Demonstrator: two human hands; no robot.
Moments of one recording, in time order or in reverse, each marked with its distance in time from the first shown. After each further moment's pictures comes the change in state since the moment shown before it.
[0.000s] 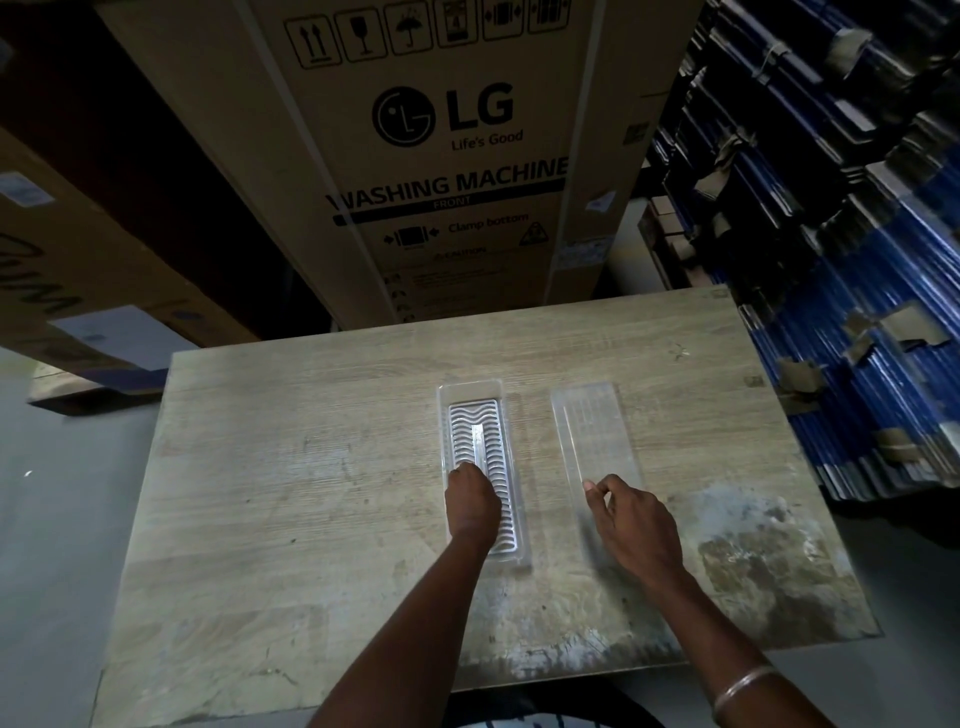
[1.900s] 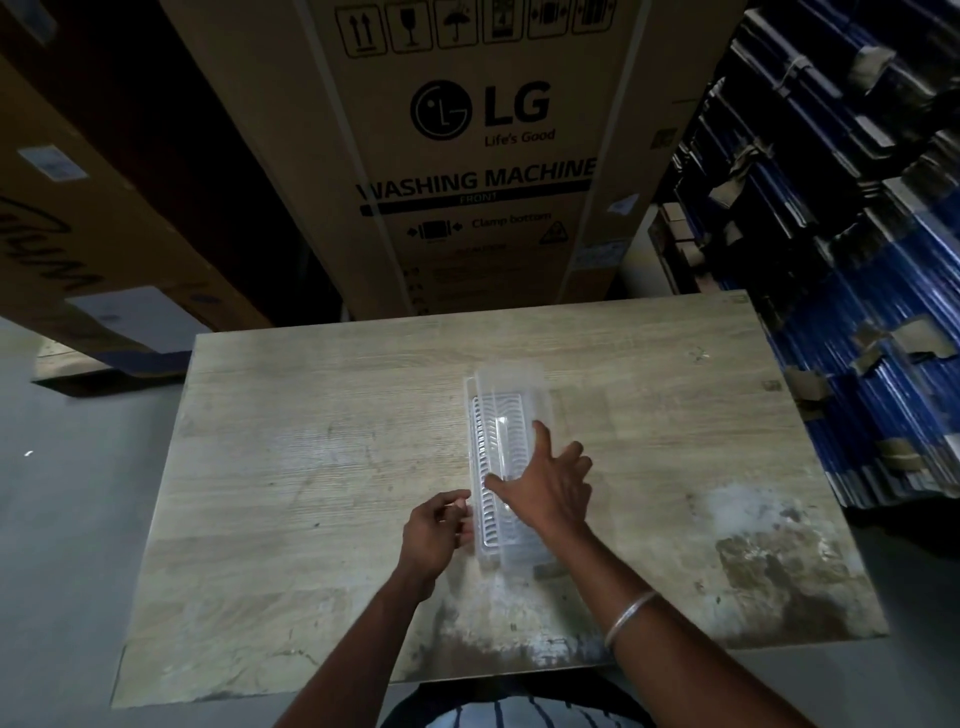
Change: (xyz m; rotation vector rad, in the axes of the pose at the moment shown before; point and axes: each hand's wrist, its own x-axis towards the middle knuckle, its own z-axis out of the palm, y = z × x) left_hand -0.039 -0.104 -0.052 -0.910 -0.224 -0.128; right_hand 0.013 -0.157 0.037 -0.066 -0.230 0.255
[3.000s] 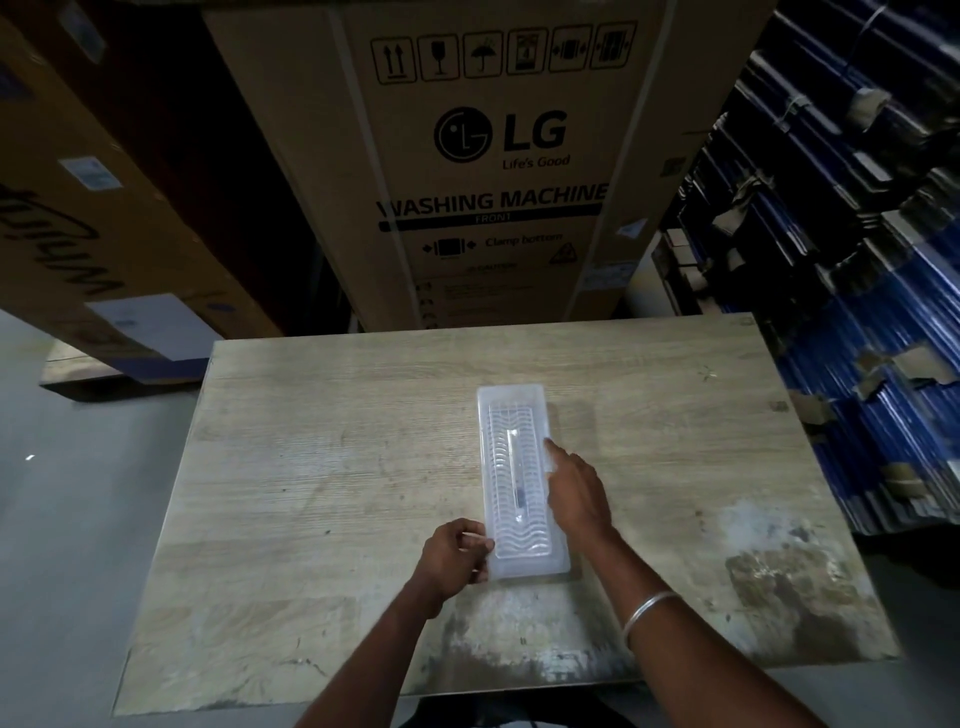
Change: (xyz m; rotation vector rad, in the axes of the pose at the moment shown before) left_hand -0.006 -0.005 -0.008 0.130 -0.137 -0.134; right_hand 0.031 0.031 0.014 0.099 0.030 -0.168
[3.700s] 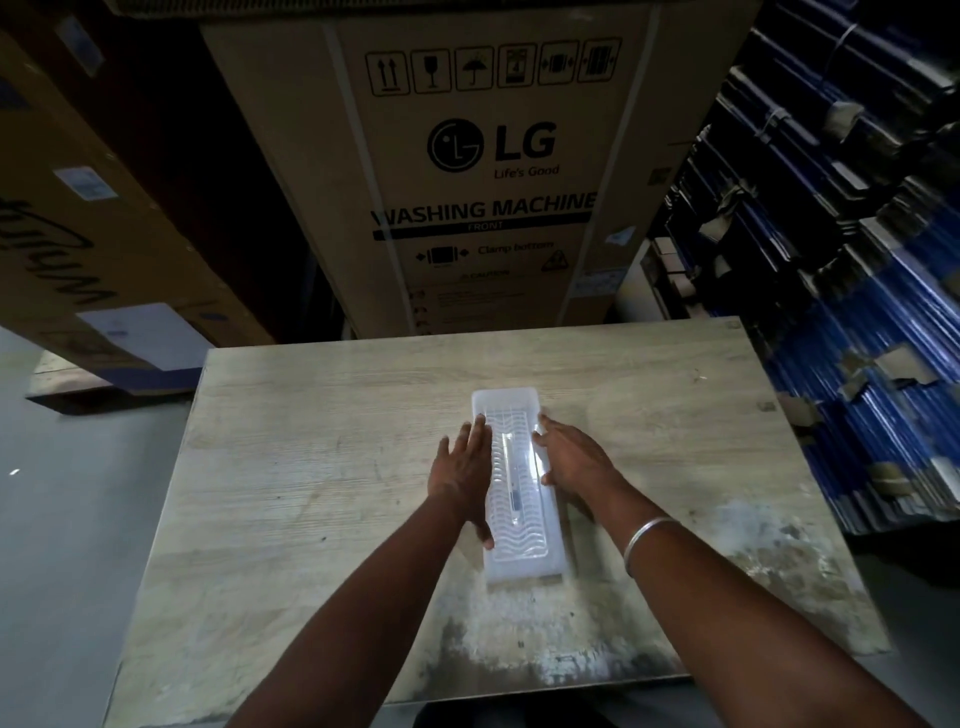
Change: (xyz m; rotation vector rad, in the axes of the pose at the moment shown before) left_hand 0.047 0.102 0.008 1.654 0.011 0.381; right_hand 0.052 -0.008 -0.032 -0.401 -0.251 -0.274
